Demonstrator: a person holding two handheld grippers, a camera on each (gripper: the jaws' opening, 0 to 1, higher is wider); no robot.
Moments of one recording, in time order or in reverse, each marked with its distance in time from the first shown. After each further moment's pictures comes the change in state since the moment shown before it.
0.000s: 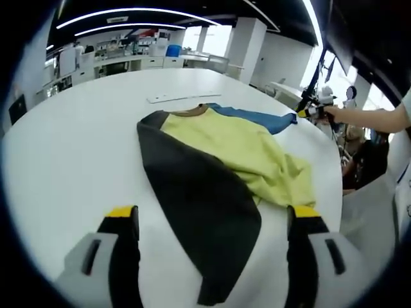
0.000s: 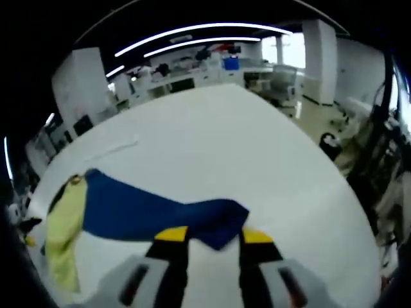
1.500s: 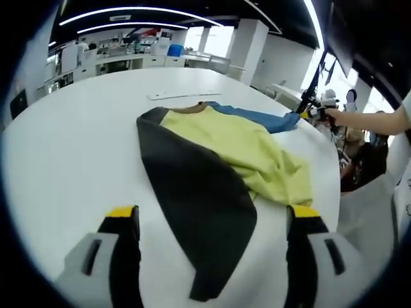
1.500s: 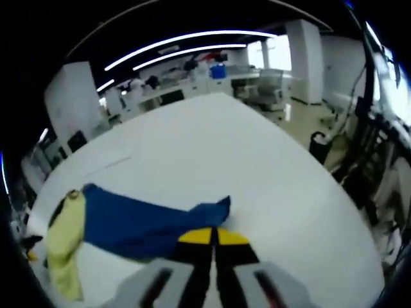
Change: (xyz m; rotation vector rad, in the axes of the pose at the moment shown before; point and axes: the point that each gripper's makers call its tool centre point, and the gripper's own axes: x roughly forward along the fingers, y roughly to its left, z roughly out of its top) left arm -0.004 -0.005 -0.008 -0.025 -0.009 -0.004; right arm -0.018 -0.029 0.014 0.075 -0.084 -0.042
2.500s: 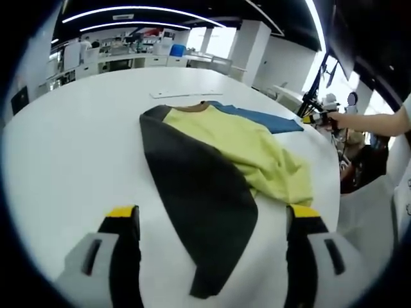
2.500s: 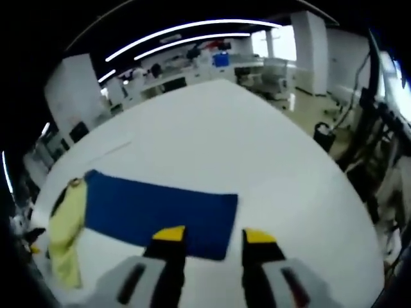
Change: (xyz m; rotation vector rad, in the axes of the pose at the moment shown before) left arm -0.002 0.001 -0.004 -0.014 -0.006 0.002; right arm -0.004 0.002 -0.019 -0.021 0.077 0.051
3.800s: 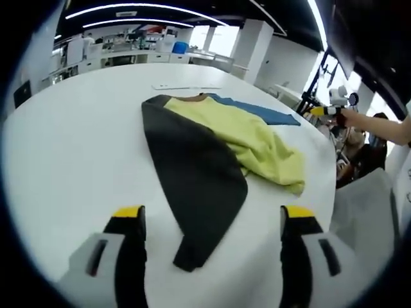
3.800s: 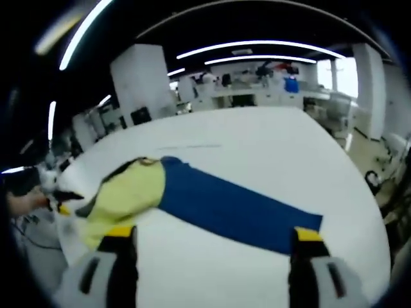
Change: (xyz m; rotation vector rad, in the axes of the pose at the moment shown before) left arm -0.020 -0.011 -0.039 -0.029 0.022 0.012; right arm -0.047 0.144 -0.021 -0.302 -0.087 0.335
